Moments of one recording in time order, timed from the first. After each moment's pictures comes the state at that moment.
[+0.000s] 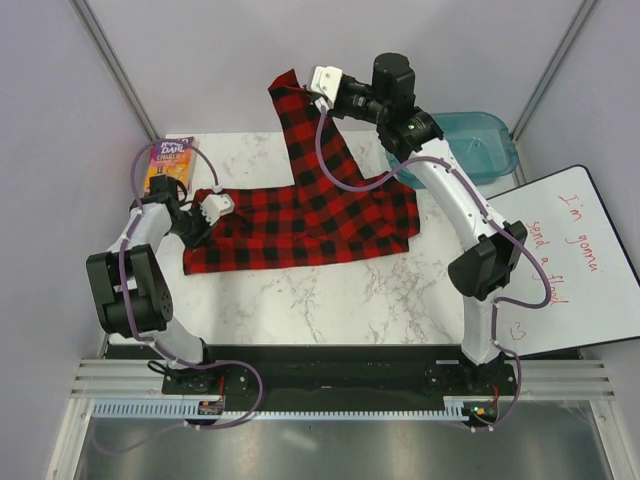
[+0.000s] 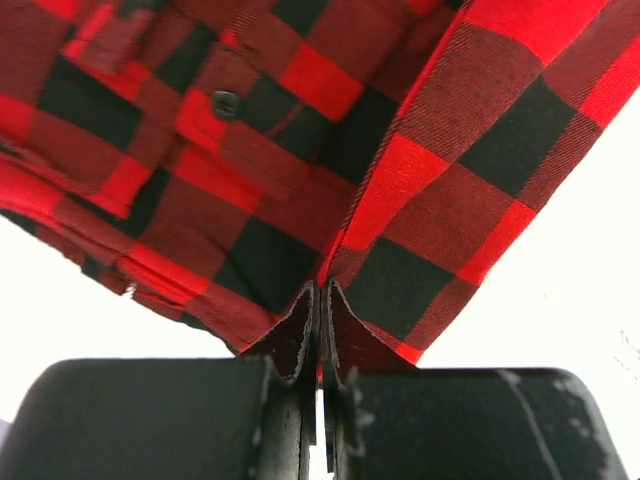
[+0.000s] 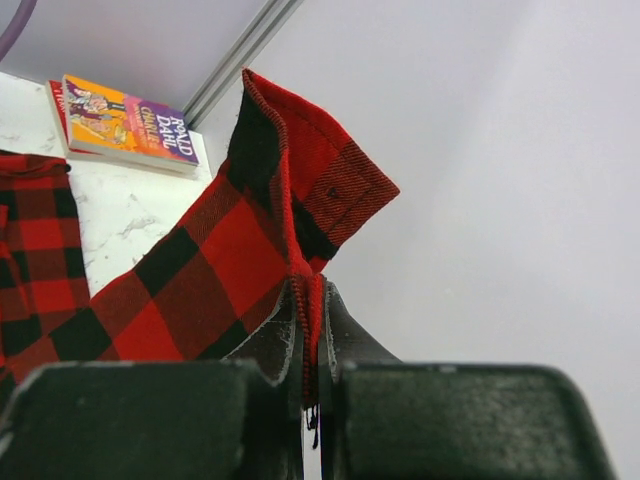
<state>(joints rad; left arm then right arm) 0.22 1.63 1.12 -0.76 0.44 1.12 0.51 2.01 2.24 -0.24 -0.60 -0.80</state>
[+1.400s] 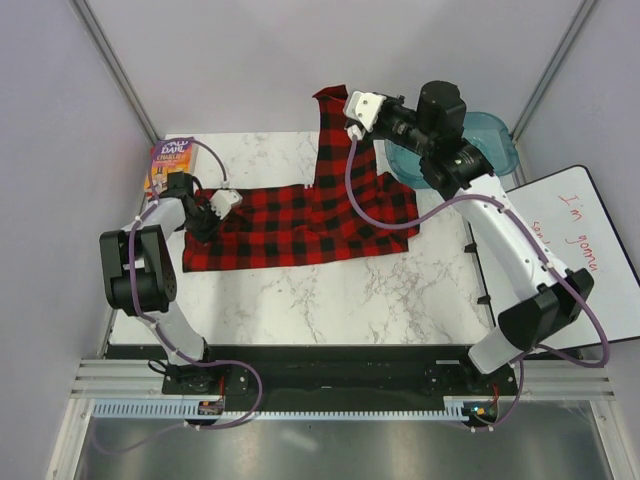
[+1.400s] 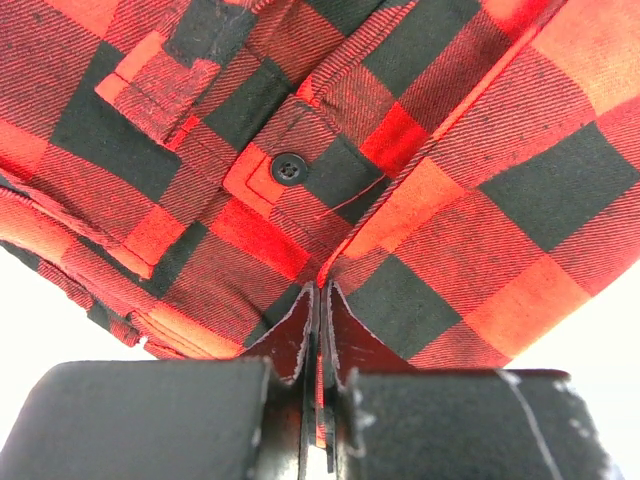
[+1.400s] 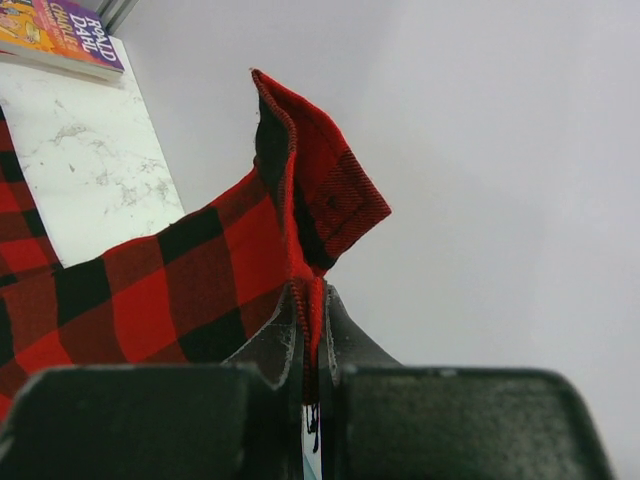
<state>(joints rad) 0.14 1.78 1.16 -0.58 0.32 0.95 0.47 1.61 1.76 -0.16 -0.40 -0.90</state>
